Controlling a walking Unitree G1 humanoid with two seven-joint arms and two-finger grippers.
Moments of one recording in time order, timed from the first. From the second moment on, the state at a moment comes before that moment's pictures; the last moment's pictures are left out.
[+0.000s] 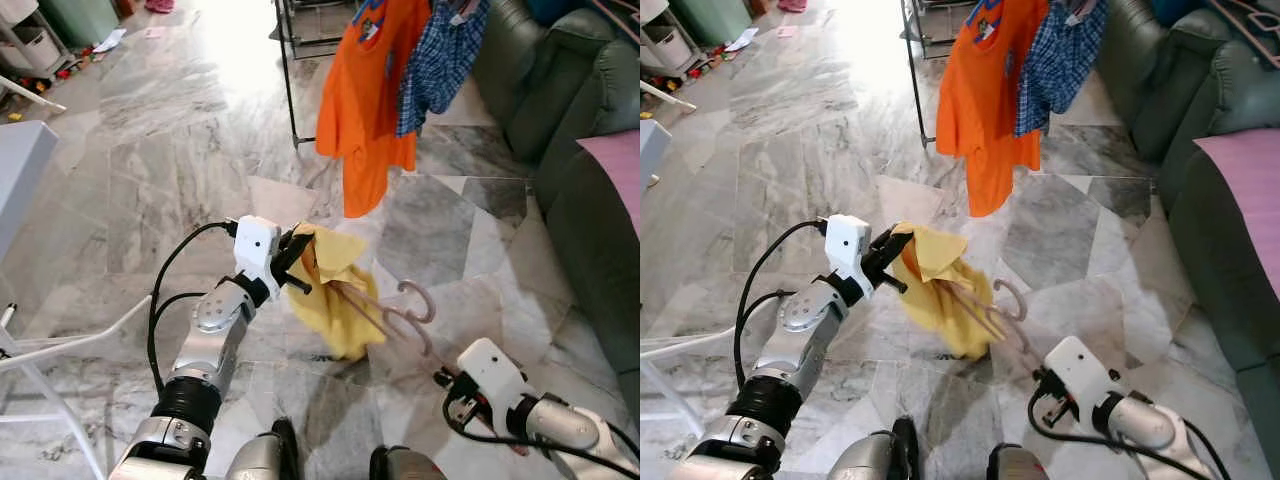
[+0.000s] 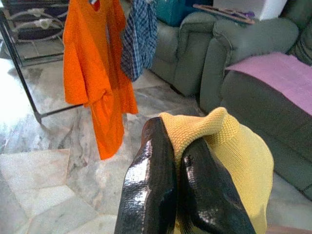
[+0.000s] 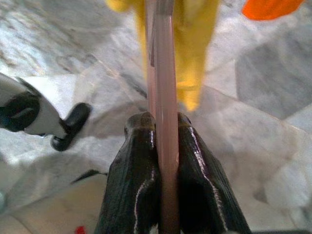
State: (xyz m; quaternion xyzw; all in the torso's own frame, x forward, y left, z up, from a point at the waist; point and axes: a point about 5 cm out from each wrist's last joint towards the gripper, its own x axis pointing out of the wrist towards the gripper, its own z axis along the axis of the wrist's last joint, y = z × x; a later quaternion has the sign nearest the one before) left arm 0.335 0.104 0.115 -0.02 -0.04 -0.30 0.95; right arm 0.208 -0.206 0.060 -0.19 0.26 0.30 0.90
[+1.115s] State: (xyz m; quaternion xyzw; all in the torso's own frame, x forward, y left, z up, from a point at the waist) left arm 0.342 0.126 0.092 0.03 0.01 -0.28 0.96; right arm 0.171 -0.245 0.084 -0.25 0.31 0.34 0.85
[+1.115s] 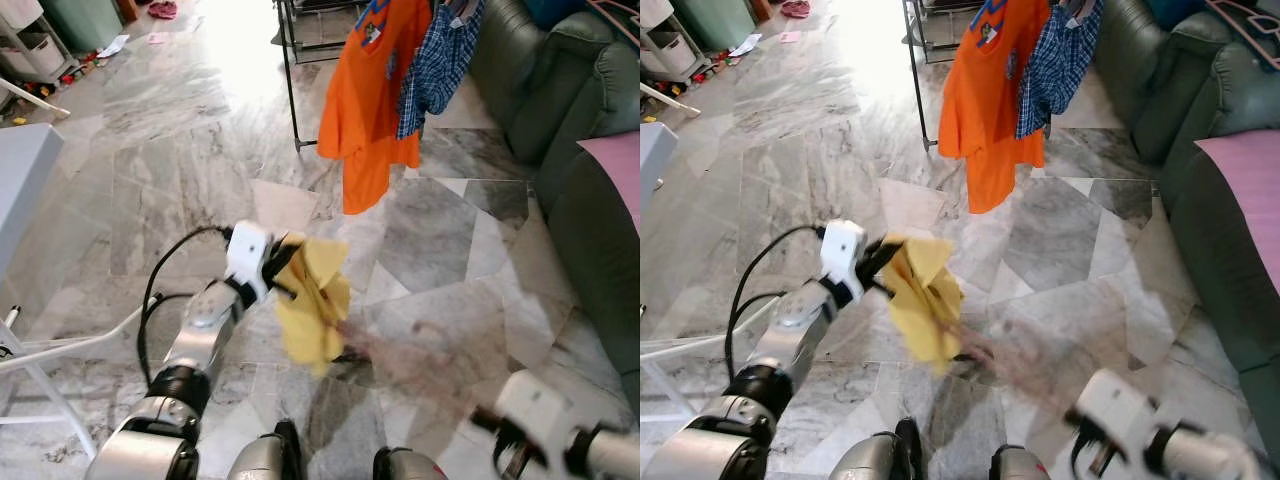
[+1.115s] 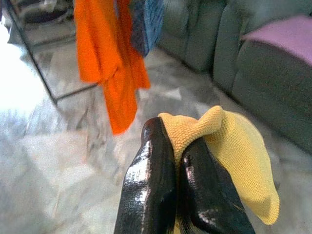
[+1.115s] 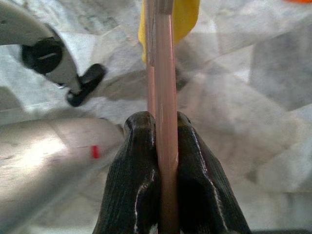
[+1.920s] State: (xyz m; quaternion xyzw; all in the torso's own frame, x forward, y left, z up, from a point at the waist) left arm 0.327 0.117 0.075 0.03 0.03 -0.34 0.94; right arm 0.207 -0.258 0.107 -0.31 0.23 0.28 0.88
